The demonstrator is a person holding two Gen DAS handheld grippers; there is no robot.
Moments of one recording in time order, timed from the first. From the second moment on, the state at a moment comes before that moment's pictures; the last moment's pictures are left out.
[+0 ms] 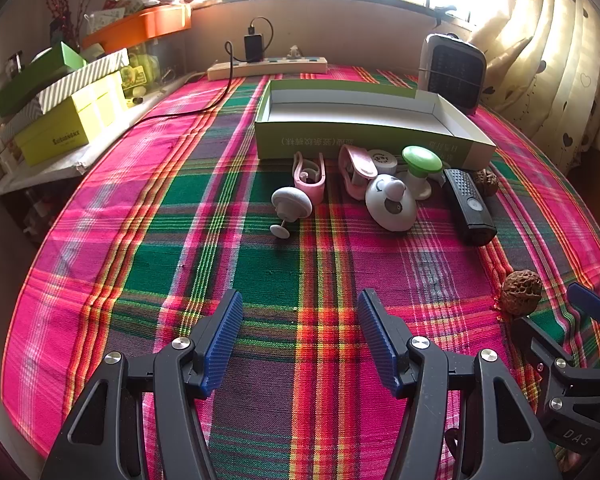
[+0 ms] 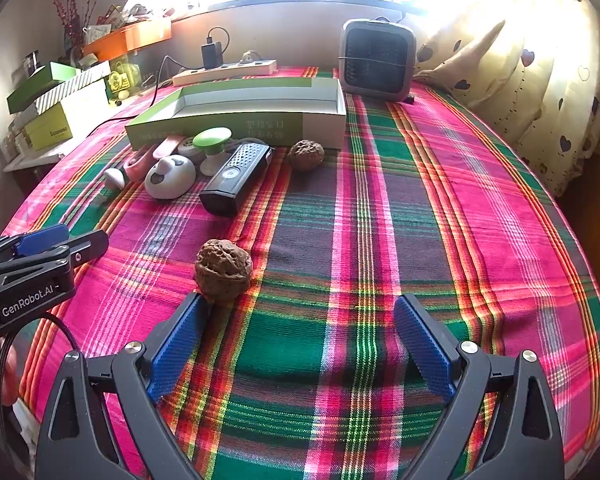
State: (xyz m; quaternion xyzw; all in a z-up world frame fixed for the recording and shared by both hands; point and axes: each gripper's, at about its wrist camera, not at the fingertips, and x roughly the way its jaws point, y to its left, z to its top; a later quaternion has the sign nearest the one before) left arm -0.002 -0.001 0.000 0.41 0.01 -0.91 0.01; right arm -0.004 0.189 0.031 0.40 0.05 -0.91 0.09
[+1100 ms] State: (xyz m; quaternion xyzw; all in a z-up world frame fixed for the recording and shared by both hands) left arm -0.003 0.001 -0.001 0.42 0.01 -0.91 0.01; right arm -0.006 0.175 0.029 0.40 0.05 -0.91 0.13
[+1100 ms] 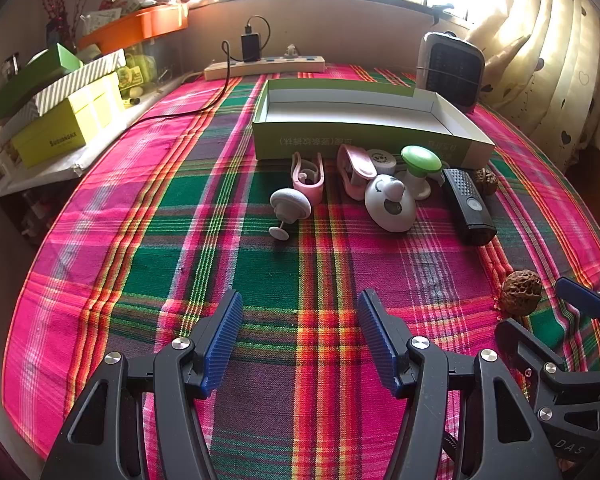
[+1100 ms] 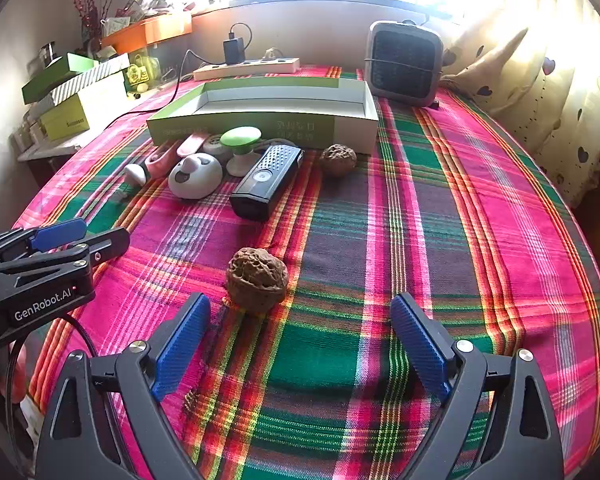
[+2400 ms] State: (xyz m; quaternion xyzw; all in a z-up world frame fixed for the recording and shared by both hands) left arm -0.055 -0.033 0.006 0.42 0.05 -0.90 -0.03; right arm -0.024 0.161 0.034 0.39 0.05 -0.91 0.16
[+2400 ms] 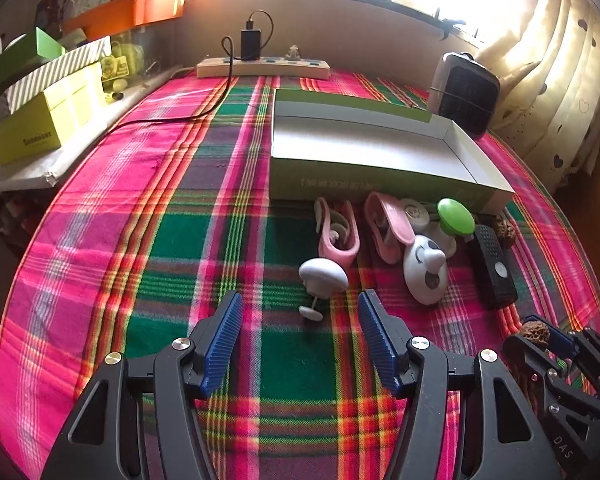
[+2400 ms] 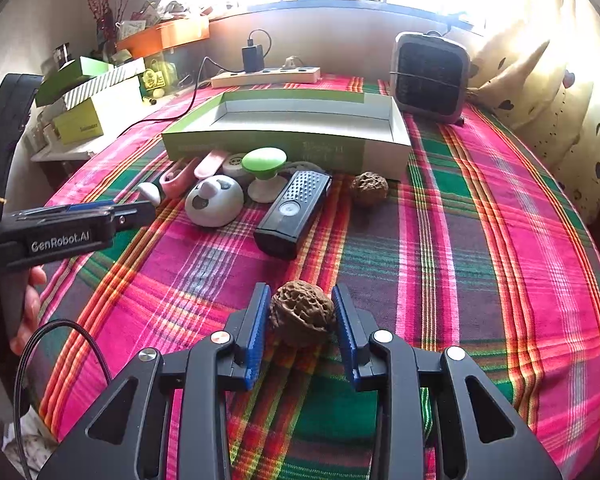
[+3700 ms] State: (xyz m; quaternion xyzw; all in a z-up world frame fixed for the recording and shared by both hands) left arm -0.063 -0.035 0.005 0.42 0.04 -0.91 -0.03; right arm -0.032 0.160 0.036 0.40 0.05 -0.90 0.16
